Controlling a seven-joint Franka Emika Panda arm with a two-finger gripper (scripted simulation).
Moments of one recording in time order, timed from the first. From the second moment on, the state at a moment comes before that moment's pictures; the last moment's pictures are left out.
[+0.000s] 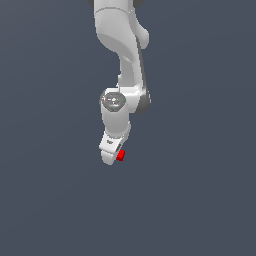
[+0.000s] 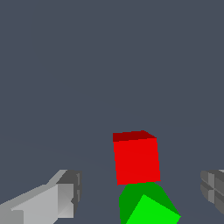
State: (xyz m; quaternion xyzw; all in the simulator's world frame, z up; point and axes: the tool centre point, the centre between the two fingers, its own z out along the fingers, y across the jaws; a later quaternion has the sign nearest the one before) arm 0.005 -0.042 0.076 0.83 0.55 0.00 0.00
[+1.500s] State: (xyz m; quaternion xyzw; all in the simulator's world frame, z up) arm 0.008 -0.042 0.020 0.81 0.59 0.00 0.00
